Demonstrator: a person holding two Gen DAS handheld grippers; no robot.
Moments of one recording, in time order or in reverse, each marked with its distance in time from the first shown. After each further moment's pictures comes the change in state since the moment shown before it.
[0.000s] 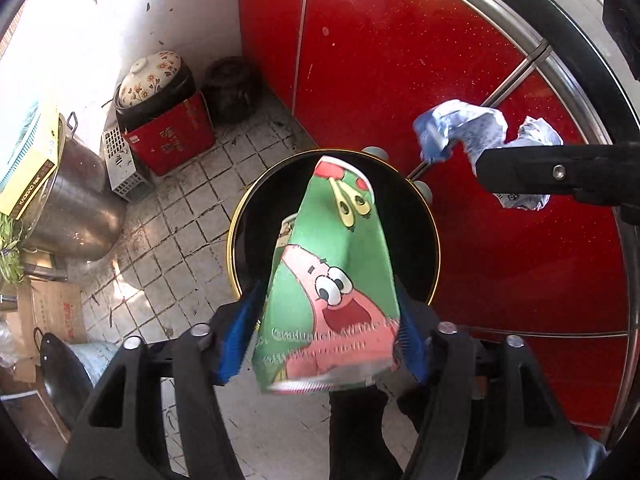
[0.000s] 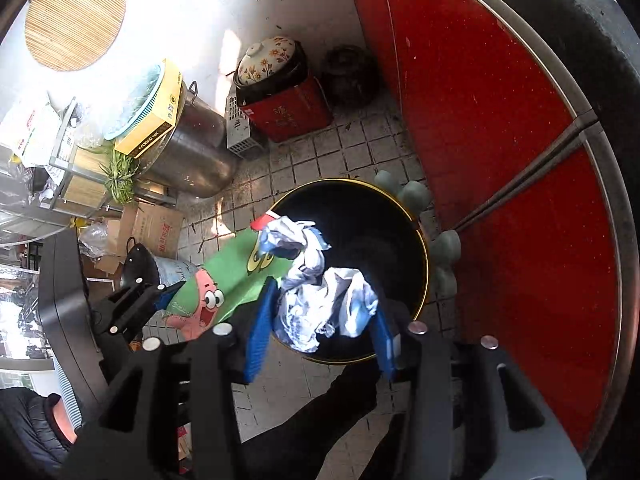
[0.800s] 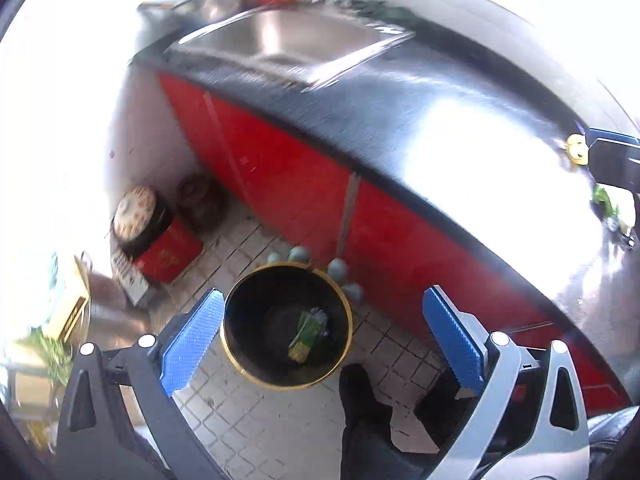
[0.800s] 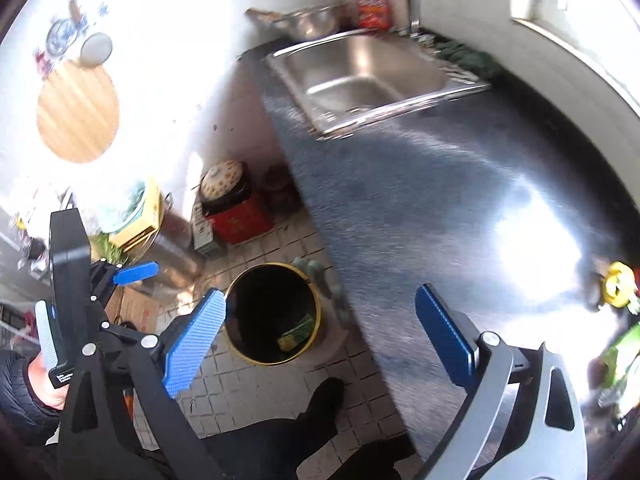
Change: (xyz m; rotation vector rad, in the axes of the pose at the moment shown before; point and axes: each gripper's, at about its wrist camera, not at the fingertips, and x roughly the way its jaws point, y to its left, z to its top) left arm -0.183 -0.154 0.044 0.357 -0.217 -0.014; right arm -0.302 -0.076 -0.127 0.179 -0.465 -0.230
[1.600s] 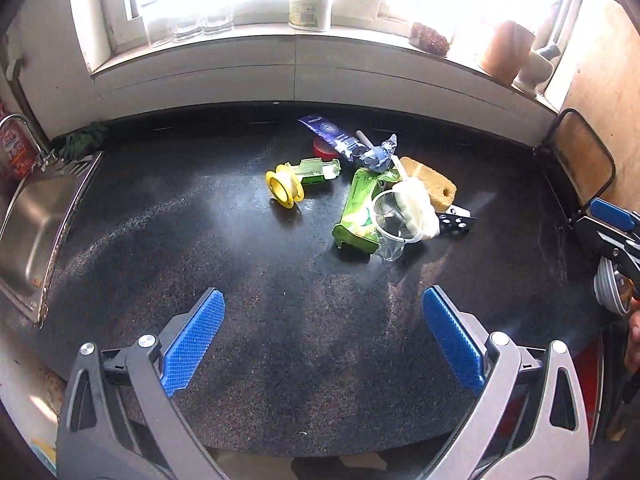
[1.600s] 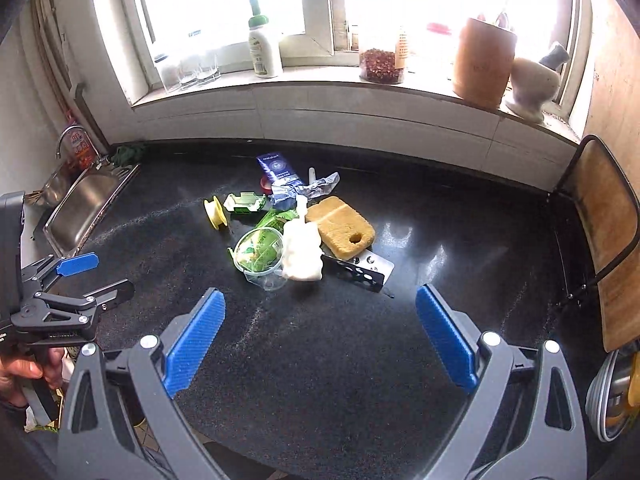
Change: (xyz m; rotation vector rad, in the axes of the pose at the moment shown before) left arm -0.042 -0.363 0.089 0.512 -0.044 -0.385; right arm -0.235 -0.268 -0.187 0.592 -0.201 -0.517
